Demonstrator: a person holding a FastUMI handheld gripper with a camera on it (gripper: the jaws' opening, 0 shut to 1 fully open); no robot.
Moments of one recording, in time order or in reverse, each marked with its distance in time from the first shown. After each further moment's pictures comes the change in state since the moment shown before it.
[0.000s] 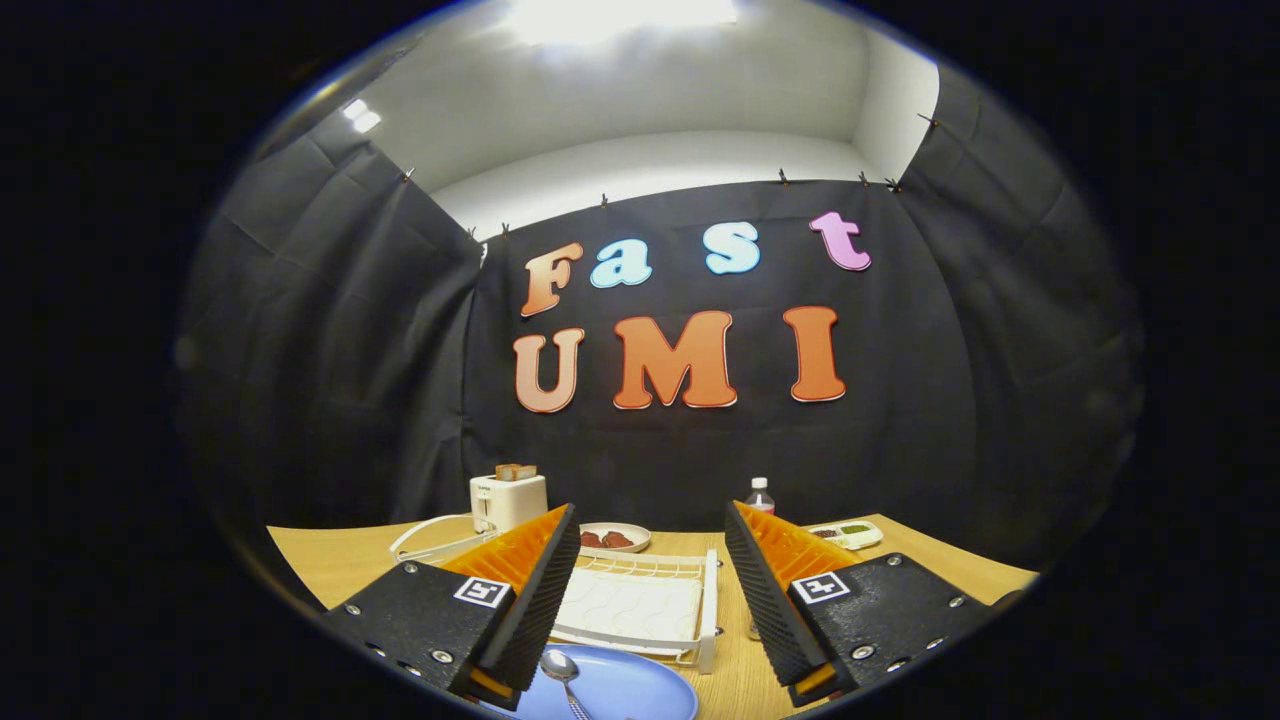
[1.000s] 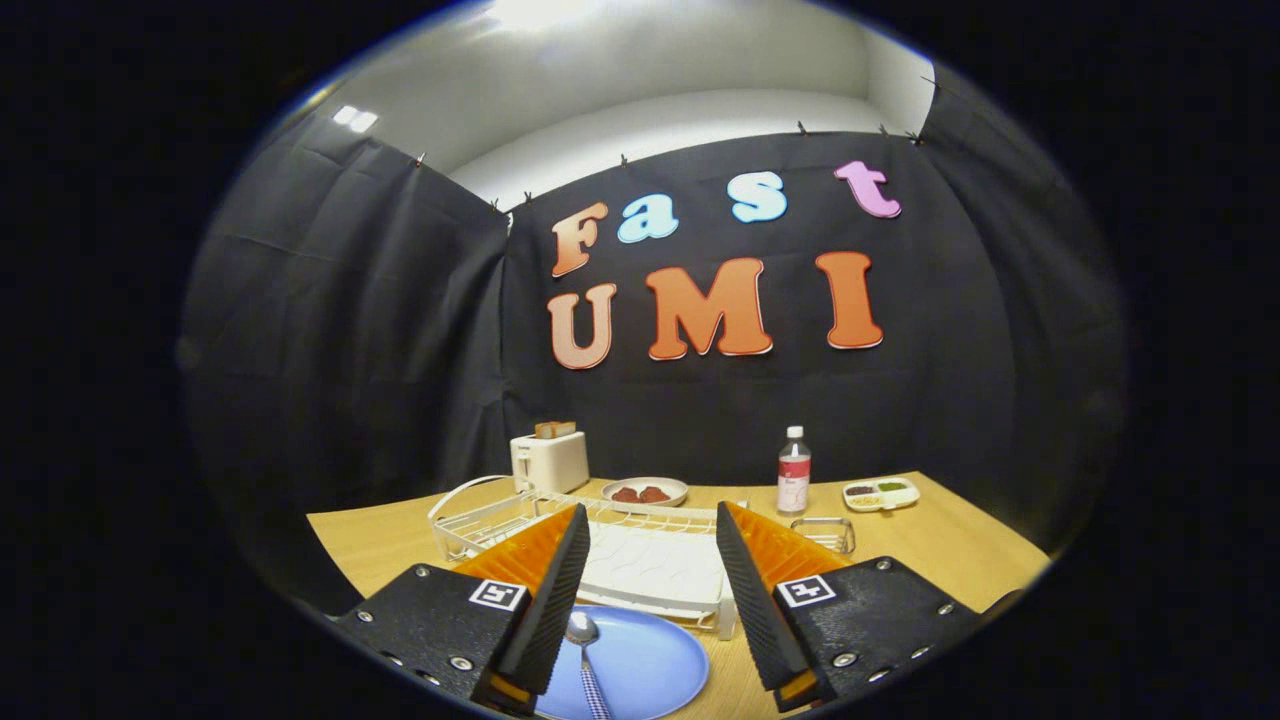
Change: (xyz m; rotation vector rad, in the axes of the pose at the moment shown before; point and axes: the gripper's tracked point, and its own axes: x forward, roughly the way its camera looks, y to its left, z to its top) arm -0.009 -0.005 -0.026 0.022 0.123 0.093
